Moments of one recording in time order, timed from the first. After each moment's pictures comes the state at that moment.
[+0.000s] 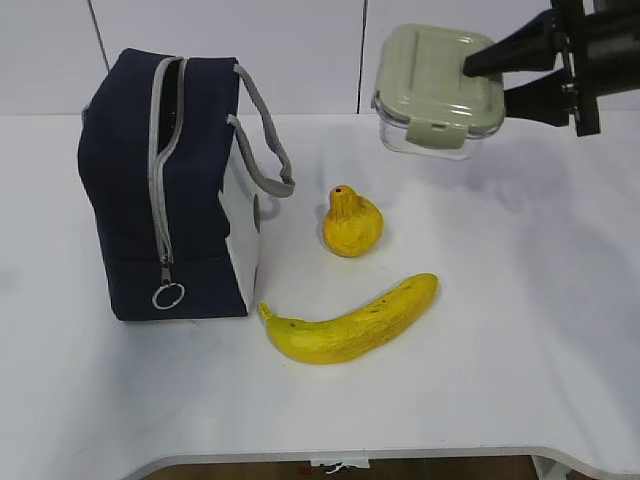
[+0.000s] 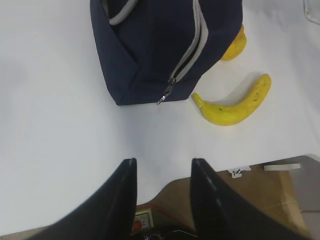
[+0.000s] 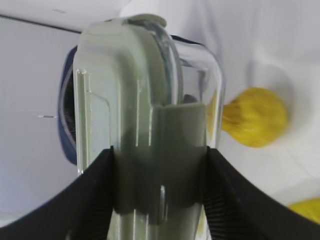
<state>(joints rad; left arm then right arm) -0.05 0.69 -0.89 -0.38 1.09 0.00 -0.17 1.83 -1.39 1.27 1.17 -0.61</state>
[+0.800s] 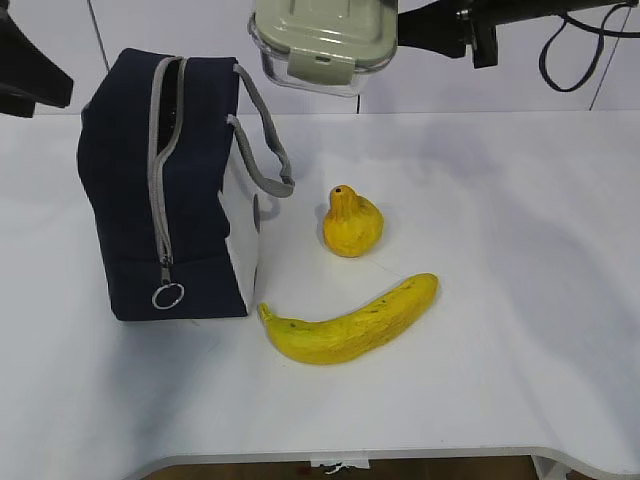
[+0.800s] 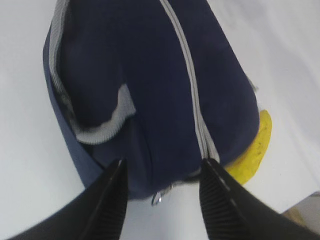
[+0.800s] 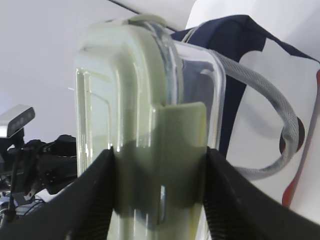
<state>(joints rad) -0.05 1.38 -1.22 -0.61 0.92 0.36 0.07 1.83 -1.56 1.36 1.09 -0.60</state>
